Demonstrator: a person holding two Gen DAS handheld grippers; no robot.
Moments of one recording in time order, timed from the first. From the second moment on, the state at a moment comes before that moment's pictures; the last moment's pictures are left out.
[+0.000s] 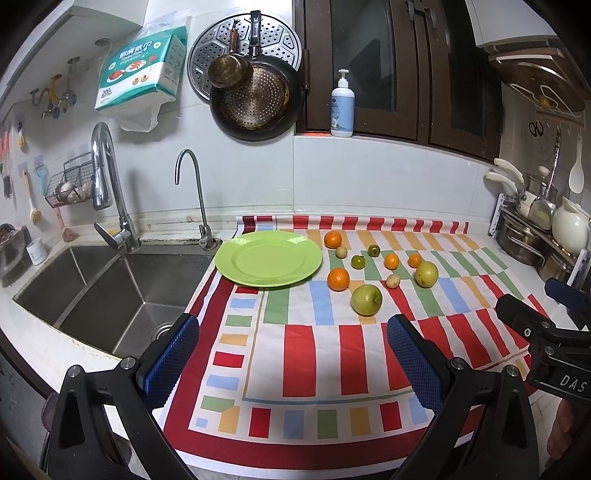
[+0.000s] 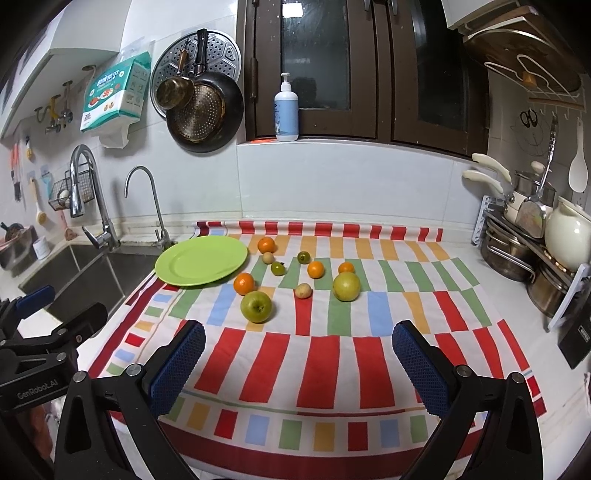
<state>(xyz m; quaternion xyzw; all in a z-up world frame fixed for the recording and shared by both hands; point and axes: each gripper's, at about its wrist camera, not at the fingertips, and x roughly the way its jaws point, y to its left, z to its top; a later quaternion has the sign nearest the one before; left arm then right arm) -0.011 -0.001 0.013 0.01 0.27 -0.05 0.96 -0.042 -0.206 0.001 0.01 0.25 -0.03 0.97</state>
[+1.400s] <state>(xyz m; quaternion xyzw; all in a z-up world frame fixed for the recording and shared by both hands) 0.126 -0.086 -0.049 0.08 0.32 -0.19 0.93 0.120 -0.232 -0.051 -0.08 0.31 0.07 0.94</state>
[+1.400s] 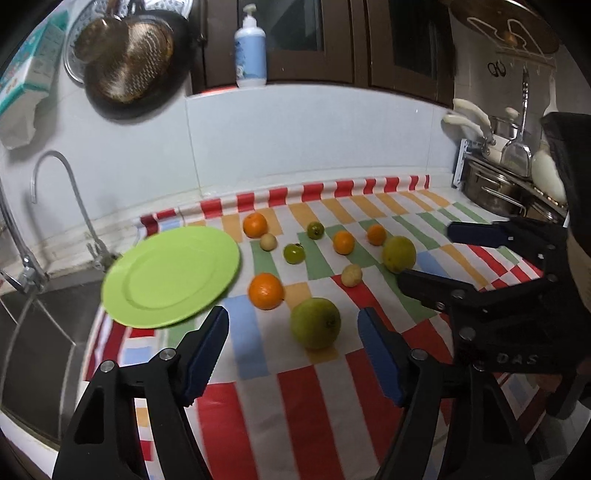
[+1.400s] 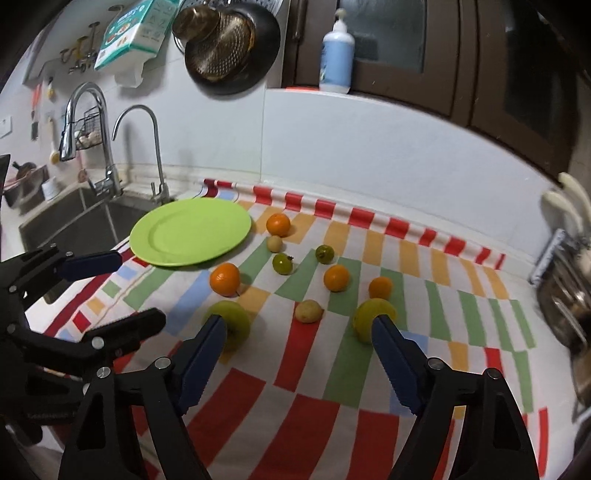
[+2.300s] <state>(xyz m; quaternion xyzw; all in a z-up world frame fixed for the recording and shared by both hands) 0.194 -0.120 -0.109 0.05 0.42 -0.22 0.88 0.225 -0.248 -0.129 -0.05 0.40 0.16 0.90</state>
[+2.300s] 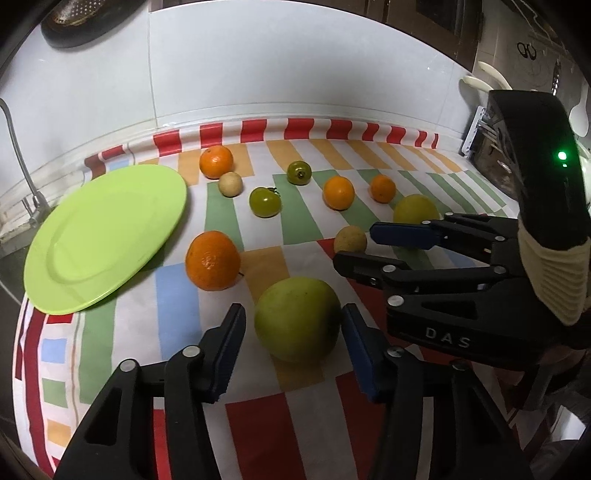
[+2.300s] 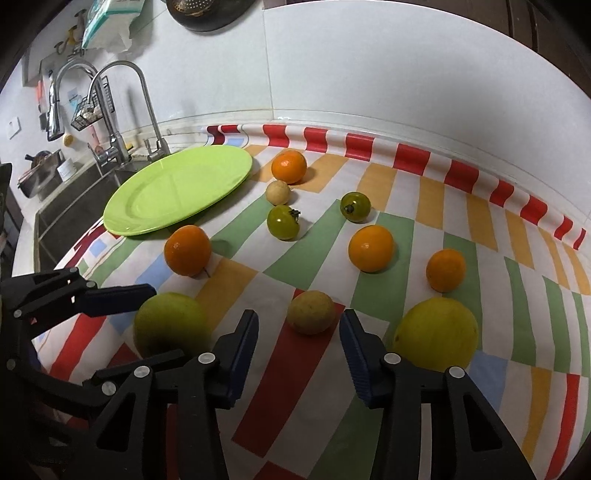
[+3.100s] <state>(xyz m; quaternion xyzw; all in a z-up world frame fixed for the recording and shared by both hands) 0.186 -0.098 -0.088 0.04 0.39 -0.17 0.90 0.207 -0.240 -0.111 -0.04 0.38 0.15 0.91</state>
